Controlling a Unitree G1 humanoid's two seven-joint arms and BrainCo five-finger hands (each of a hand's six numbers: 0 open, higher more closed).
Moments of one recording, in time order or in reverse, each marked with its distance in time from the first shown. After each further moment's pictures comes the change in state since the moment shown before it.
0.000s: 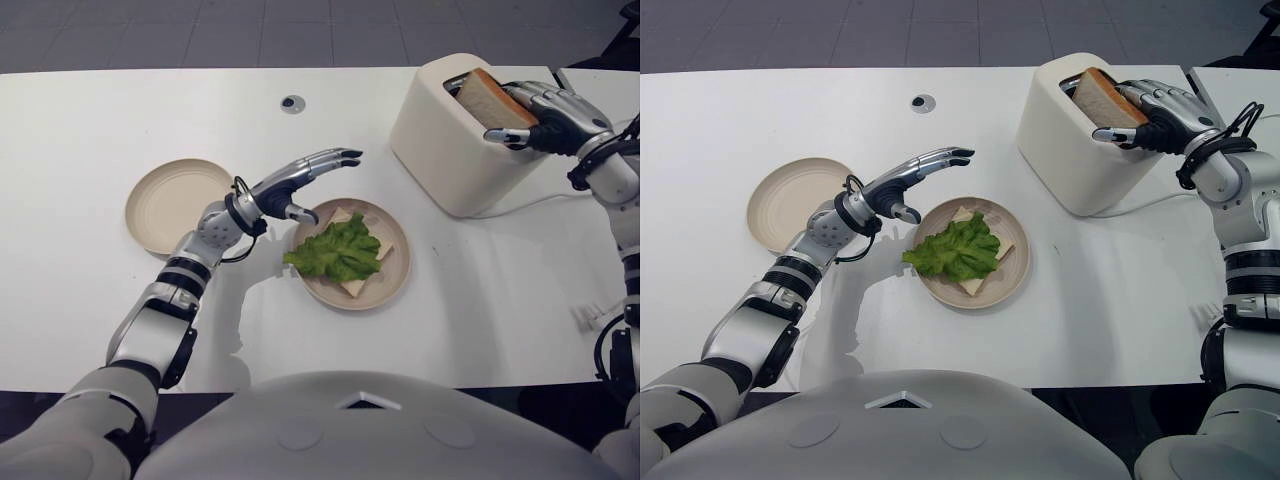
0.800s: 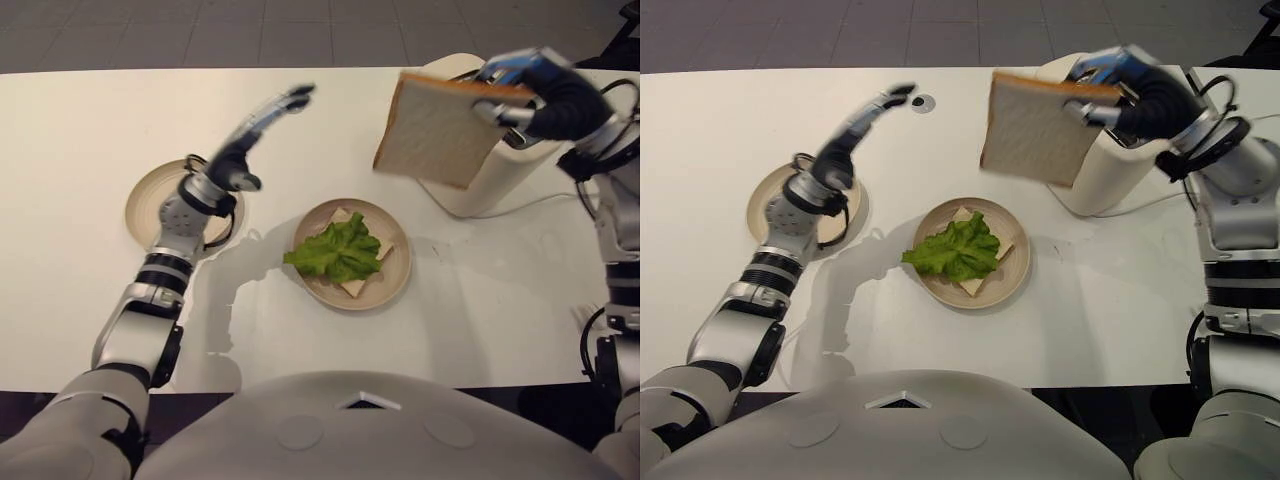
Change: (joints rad) left arm 0.023 0.094 0.140 -0.164 -0.391 -0.022 -0.079; right arm 0.075 0.089 0.029 -0.363 0.937 0.016 0.471
